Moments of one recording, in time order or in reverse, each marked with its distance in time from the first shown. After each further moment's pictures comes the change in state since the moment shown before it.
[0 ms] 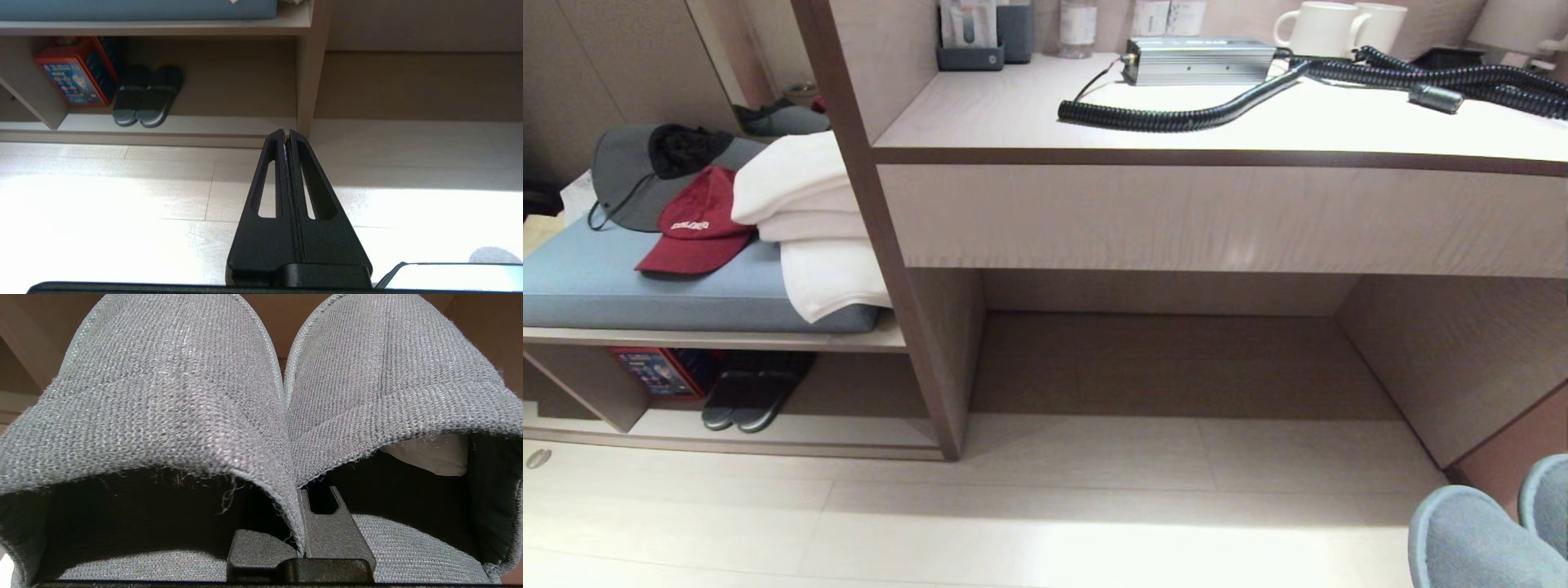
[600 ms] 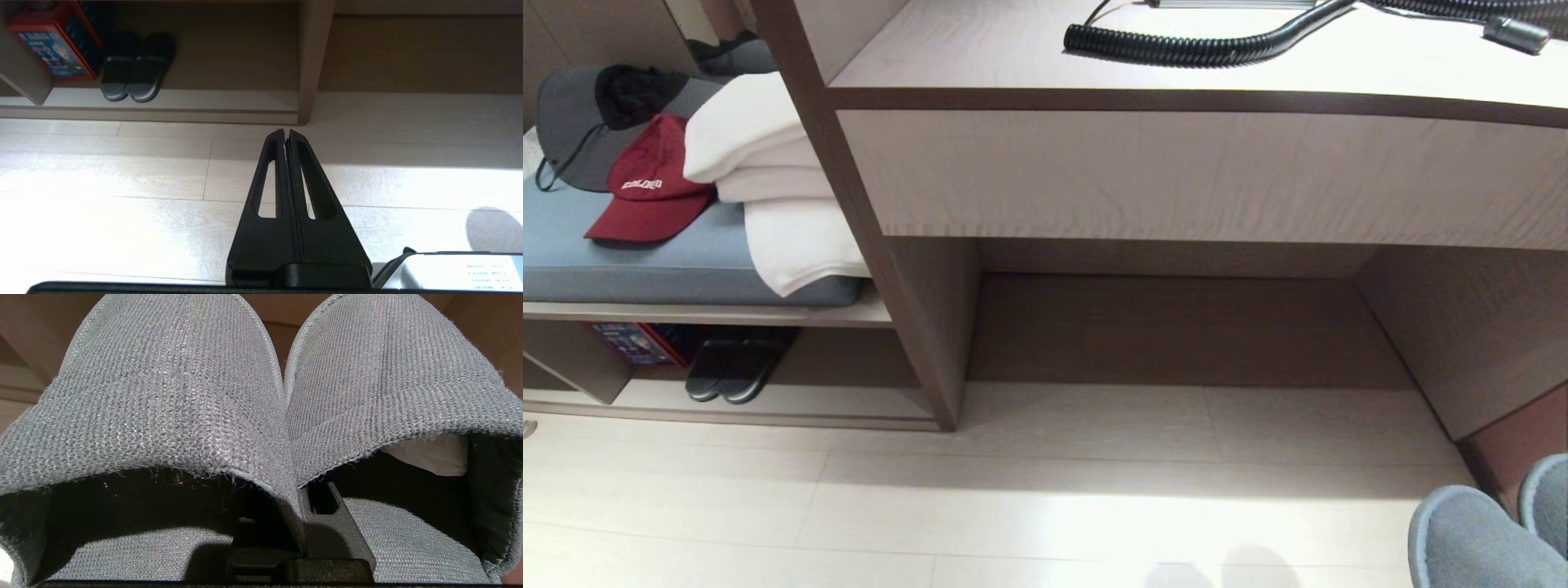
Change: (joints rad) left arm -0.001 0.000 0.000 0.001 0.000 0.000; right arm 0.000 0.000 0.000 0.000 0.000 0.000
